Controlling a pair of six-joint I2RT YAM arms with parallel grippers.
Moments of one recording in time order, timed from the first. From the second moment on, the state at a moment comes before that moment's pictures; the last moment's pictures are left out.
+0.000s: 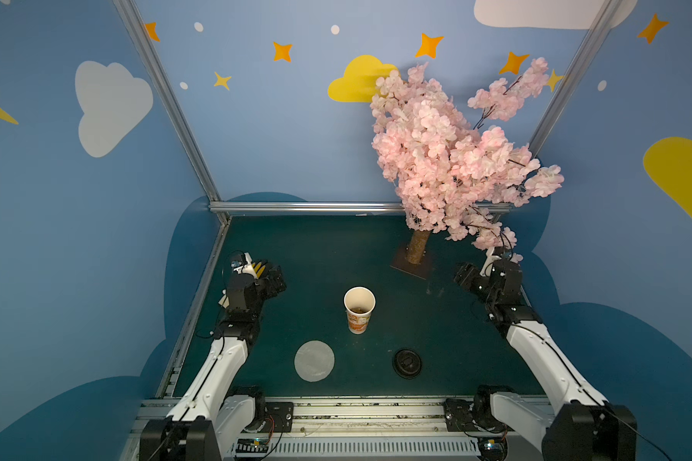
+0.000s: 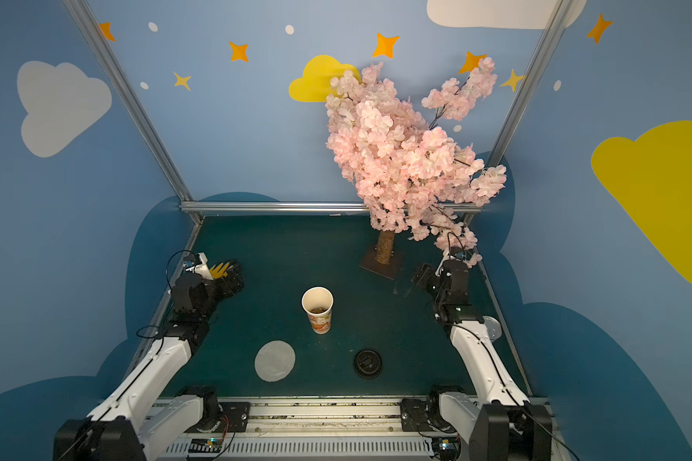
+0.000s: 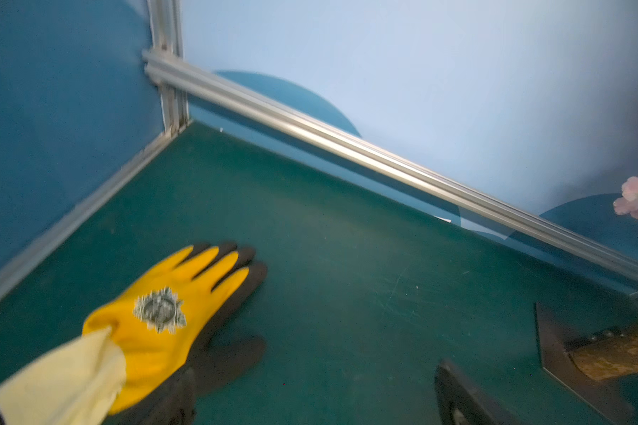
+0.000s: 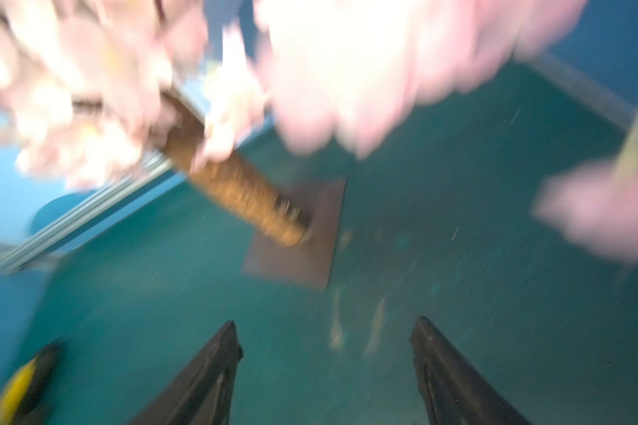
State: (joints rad) left arm -0.01 0.95 0.48 0.06 -0.04 -0.43; right arm 0.07 1.03 0.64 -0.15 -0.13 0.53
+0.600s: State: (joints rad) left arm -0.15 0.66 0.28 -0.46 0.32 -0.80; right arm 0.90 0.86 0.40 -0.26 -0.20 1.15
